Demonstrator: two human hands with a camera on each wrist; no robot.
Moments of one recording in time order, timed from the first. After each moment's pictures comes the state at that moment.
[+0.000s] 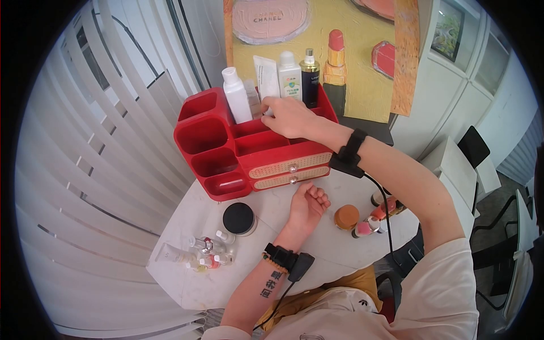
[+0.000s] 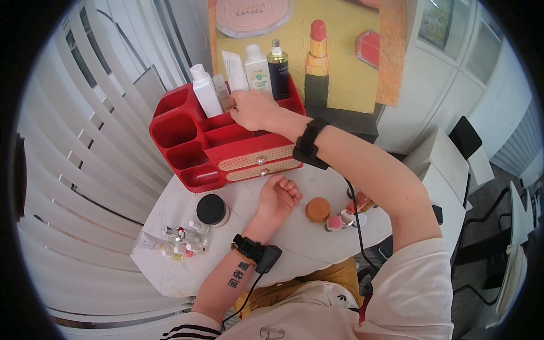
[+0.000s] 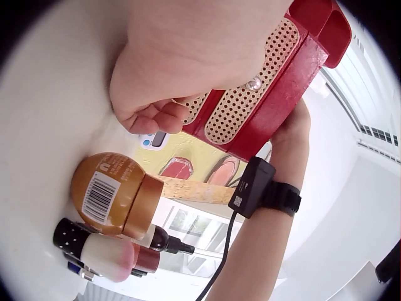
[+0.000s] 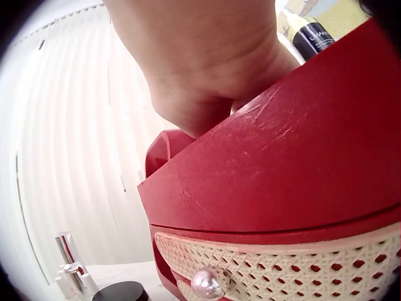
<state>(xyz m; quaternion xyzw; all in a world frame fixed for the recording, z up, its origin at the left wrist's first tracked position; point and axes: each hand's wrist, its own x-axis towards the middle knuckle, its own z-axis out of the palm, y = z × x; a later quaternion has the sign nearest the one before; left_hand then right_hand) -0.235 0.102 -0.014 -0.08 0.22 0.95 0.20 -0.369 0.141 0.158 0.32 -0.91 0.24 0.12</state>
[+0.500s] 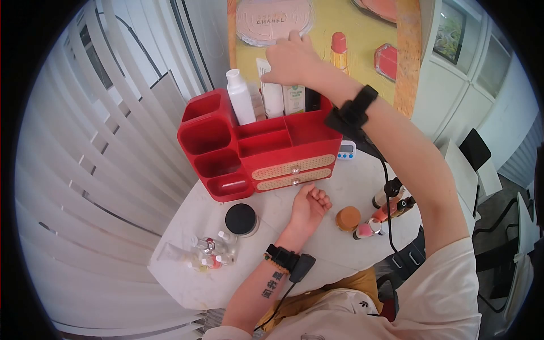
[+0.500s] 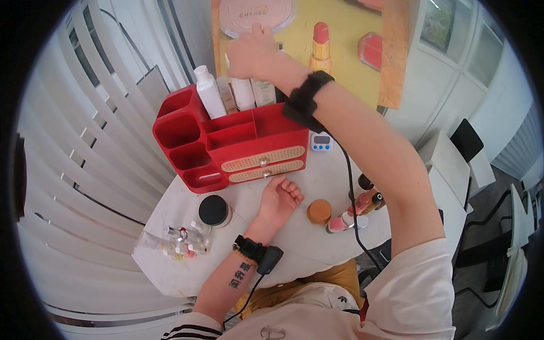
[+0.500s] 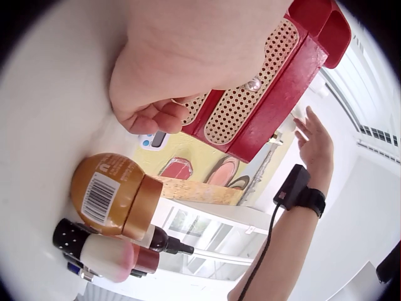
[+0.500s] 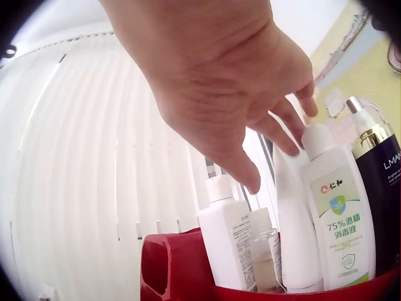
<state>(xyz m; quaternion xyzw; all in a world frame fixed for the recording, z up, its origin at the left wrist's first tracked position) -0.236 0.102 -0.011 -0.09 0.23 0.95 0.20 -0.388 0.139 0.264 0.30 -0.88 0.00 0.38</state>
